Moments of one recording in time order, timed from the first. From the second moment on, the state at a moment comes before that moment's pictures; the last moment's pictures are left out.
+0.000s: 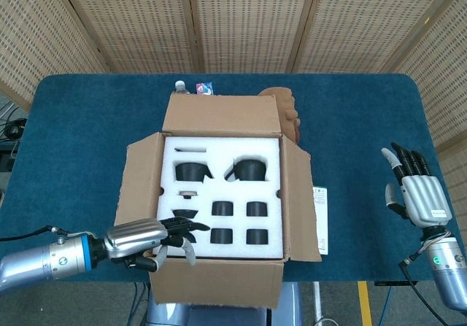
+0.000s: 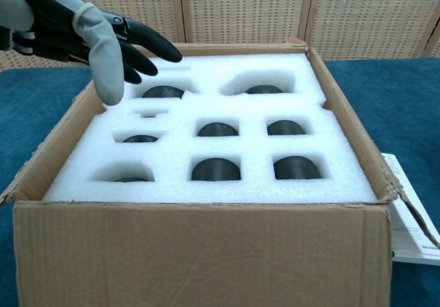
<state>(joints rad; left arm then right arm) -0.96 -0.65 0.10 -2.04 2.11 0.89 -1.16 0.29 -1.01 0.15 -1.70 -1.36 1.28 0.01</state>
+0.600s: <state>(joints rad) -0.49 -0.78 0.02 -2.05 1.53 1.24 -0.02 0.27 -1.05 0.15 -1.65 -1.35 1.31 0.01</state>
